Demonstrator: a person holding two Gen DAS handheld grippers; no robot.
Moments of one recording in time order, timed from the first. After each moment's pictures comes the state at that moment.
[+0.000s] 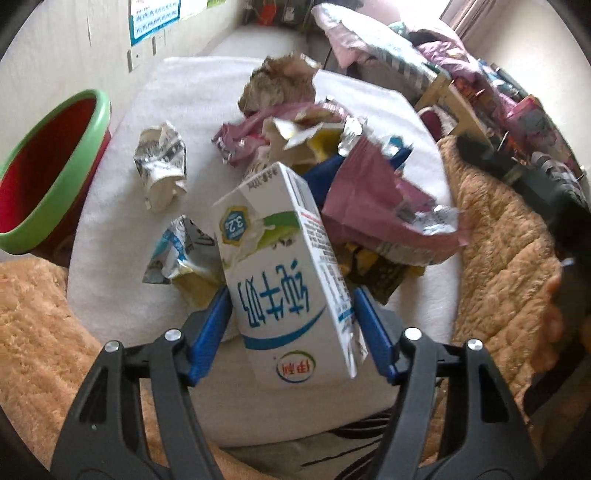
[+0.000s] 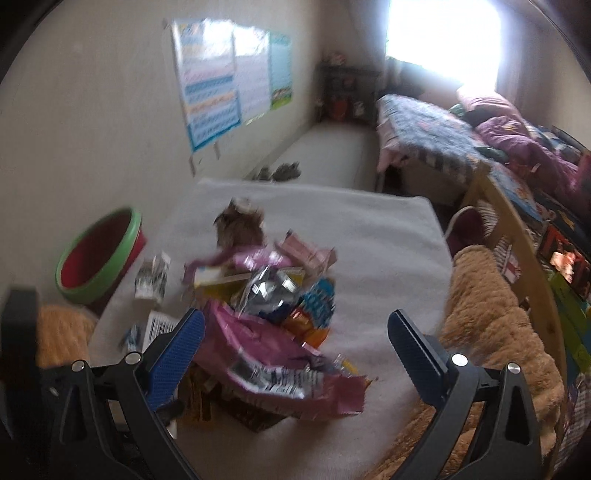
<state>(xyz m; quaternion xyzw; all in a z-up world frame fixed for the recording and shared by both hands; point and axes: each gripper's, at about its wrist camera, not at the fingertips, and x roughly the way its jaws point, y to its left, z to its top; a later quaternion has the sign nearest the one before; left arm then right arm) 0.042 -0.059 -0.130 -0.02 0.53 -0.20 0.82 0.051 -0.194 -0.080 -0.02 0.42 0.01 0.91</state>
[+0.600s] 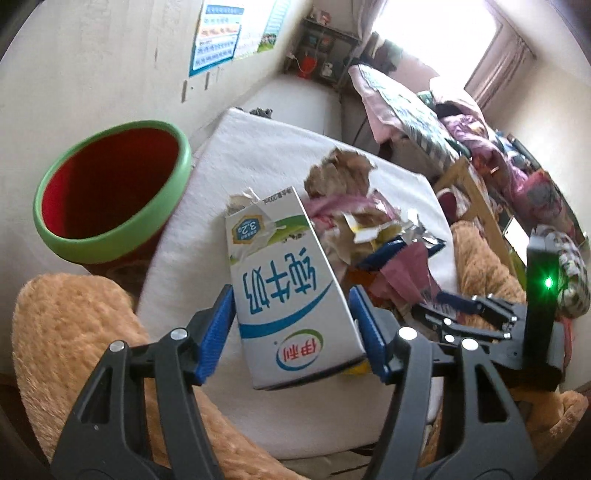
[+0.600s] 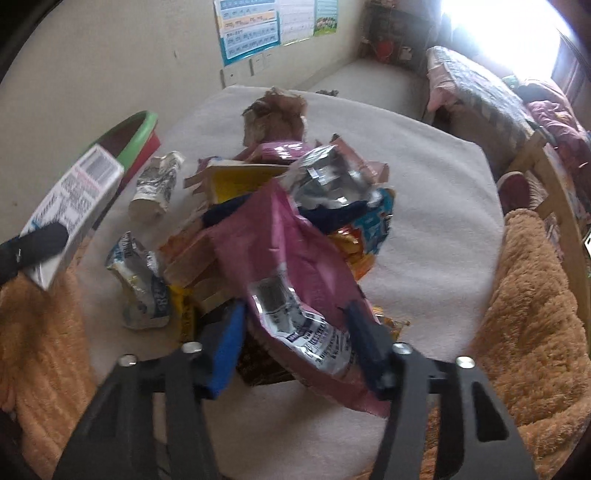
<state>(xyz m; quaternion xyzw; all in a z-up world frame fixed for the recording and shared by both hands) 0.055 0.013 -0.084 -0.10 0.46 -0.14 0.87 0.059 -0.183 -0.134 -0.05 0.53 0.07 0.85</state>
